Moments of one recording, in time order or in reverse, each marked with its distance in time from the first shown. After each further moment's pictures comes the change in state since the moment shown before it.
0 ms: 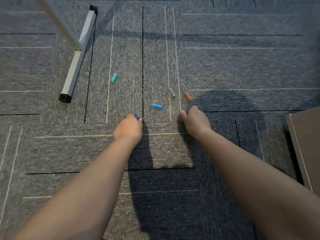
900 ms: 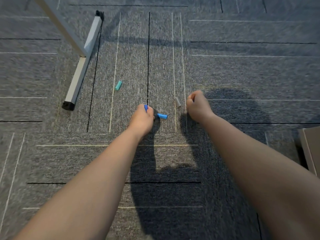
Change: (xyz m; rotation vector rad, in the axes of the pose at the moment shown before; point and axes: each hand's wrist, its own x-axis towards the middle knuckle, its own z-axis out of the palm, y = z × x) left_hand 0.026 0.035 -0.028 -0.738 -0.136 0.094; right_hand 0.063 -0.028 -0.023 0.403 -0.022 -0.065
